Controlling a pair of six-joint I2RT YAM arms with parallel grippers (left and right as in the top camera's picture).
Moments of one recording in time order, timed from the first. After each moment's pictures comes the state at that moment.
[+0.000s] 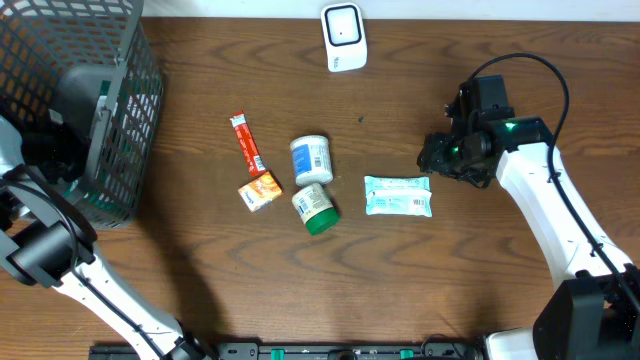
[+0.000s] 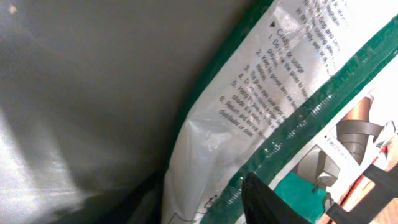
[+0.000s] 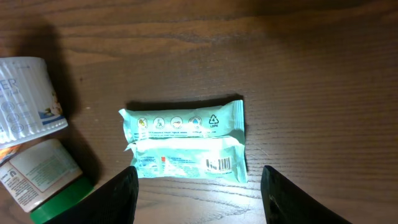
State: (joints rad) left arm 0.69 2.29 1.86 -1.12 0.43 -0.04; right arm 0.16 1.61 1.25 -0.90 -0.16 0.35
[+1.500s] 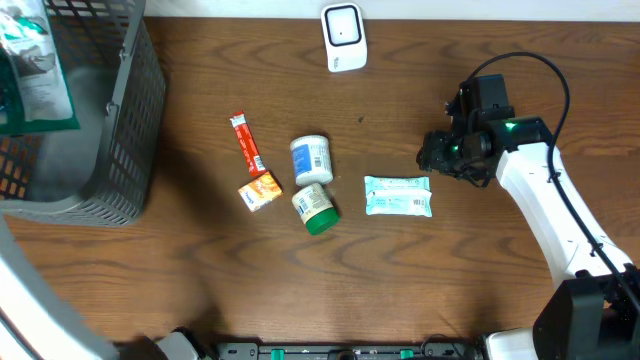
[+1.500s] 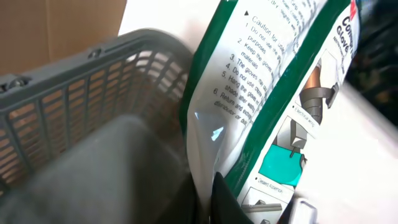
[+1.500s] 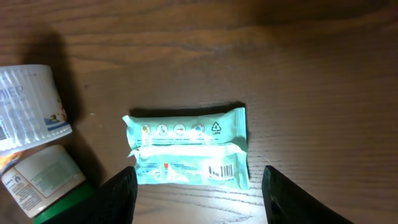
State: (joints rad) left arm 0.68 1.40 1.77 -0.82 0.42 -0.40; right arm 0.16 1.61 1.25 -0.88 -0.16 0.36
